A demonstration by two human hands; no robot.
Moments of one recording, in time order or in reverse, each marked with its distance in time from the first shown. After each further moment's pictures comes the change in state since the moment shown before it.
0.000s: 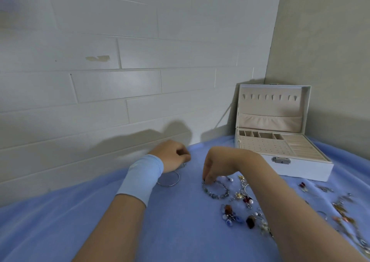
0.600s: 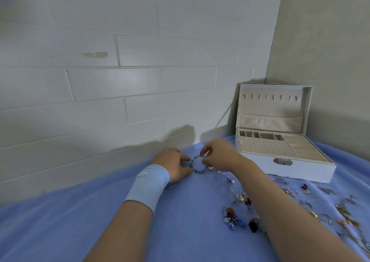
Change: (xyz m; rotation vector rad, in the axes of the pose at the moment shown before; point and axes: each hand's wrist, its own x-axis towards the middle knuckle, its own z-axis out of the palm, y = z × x) left_hand 0.022 -0.022 0.033 0.280 -0.002 0.061; right_hand 0.038 0.015 0.019 0.303 0.394 0.083
